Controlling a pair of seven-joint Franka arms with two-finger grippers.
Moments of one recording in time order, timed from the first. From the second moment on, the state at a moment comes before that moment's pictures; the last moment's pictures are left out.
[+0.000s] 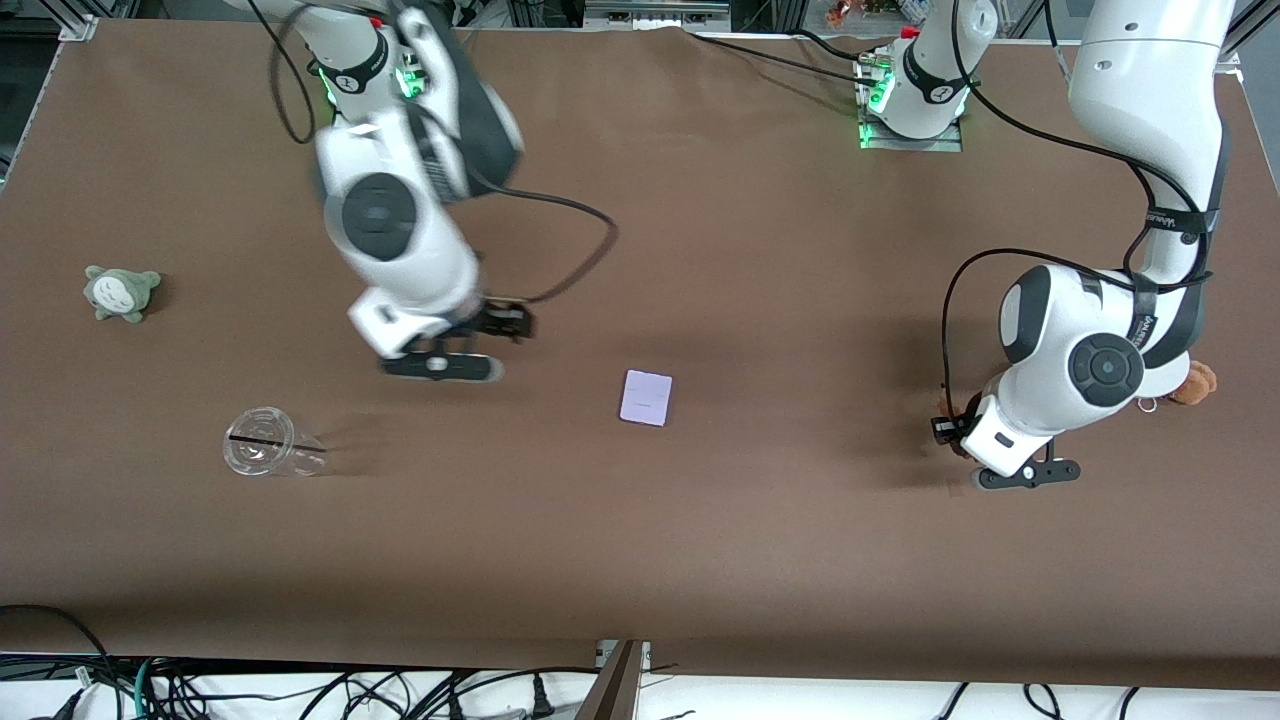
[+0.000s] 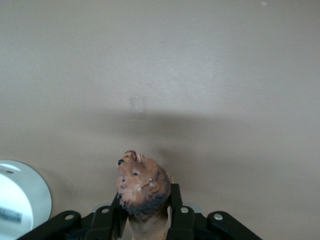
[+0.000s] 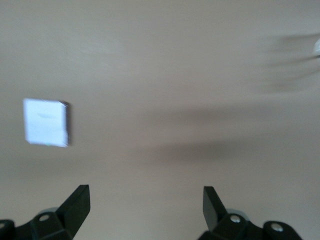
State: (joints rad) left arm -0.03 0.56 -0.04 -1.73 0.07 2.29 -0.25; right arm 0.83 0.50 -0.35 -1.50 0.19 1.94 0.57
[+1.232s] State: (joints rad) left arm 0.10 0.46 -0.04 -2.08 0.22 2.58 -0.23; right arm 0.84 1.05 -0.20 -1.13 0.28 2.30 0.93
